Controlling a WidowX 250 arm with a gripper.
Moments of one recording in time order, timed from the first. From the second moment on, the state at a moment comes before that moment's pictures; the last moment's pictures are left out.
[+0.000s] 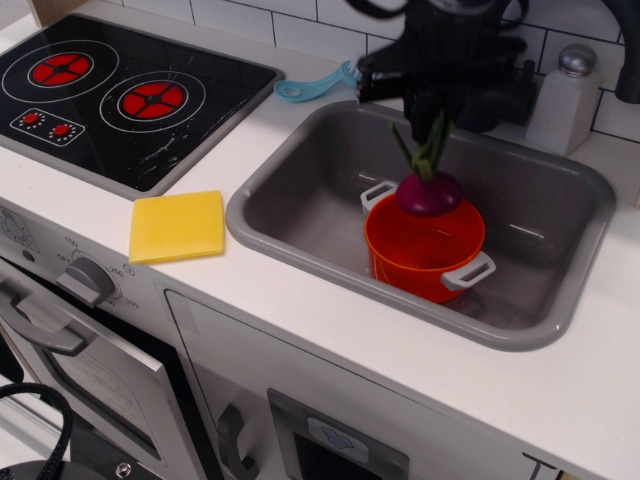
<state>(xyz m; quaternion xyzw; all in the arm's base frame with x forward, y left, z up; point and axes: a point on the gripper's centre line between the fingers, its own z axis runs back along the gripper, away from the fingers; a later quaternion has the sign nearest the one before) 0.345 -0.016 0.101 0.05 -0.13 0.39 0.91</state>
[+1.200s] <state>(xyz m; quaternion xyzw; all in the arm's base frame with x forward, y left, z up) 0.367 -0.107 0.075 0.02 -0.16 0.41 0.90</state>
